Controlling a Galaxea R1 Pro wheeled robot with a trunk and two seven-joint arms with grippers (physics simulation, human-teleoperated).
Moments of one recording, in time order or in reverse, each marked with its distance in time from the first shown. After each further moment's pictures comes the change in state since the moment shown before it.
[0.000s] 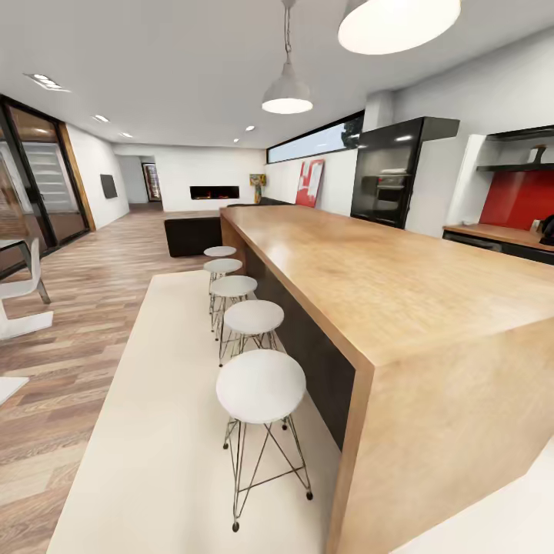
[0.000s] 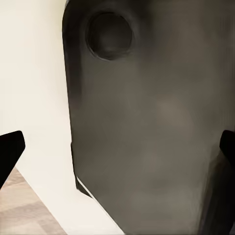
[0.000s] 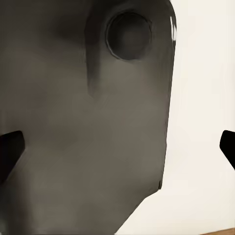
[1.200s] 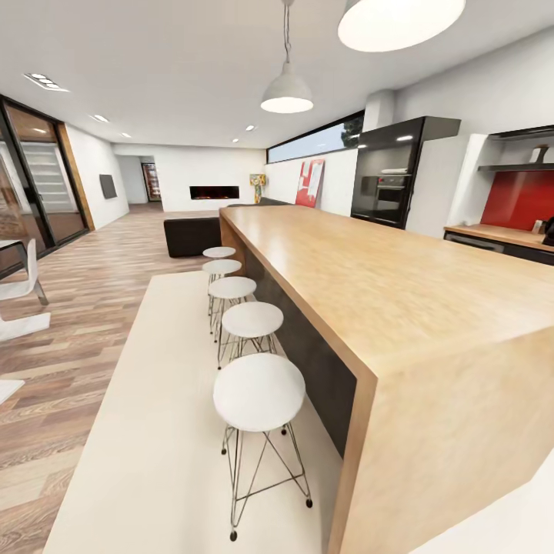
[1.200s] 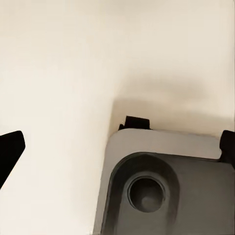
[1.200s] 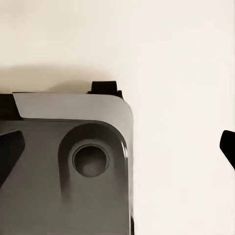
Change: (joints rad) left arm 0.024 0.031 0.073 -0.246 0.070 -0.163 0.055; right arm -0.026 -0.061 -0.008 -0.301 -0.018 0.156 0.015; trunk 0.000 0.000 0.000
